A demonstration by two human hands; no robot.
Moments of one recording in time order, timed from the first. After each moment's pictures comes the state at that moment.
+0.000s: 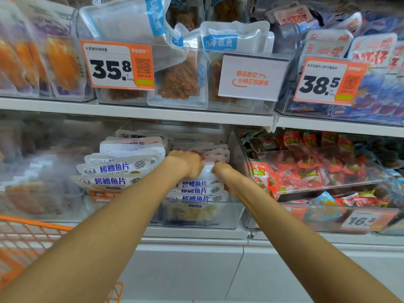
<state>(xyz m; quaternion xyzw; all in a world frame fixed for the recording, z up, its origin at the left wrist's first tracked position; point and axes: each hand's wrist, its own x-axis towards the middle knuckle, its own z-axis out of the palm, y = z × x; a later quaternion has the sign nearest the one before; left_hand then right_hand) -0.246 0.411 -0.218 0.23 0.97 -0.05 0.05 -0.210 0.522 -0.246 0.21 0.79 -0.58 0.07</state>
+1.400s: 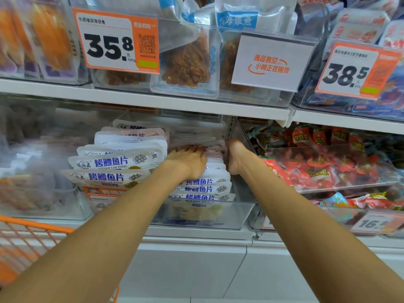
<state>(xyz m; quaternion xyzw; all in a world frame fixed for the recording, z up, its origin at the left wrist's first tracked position) -0.249 0.404 -0.238 0.21 0.97 0.05 0.06 -0.269 0.547 -0.245 0.24 0.61 -0.75 0.03</state>
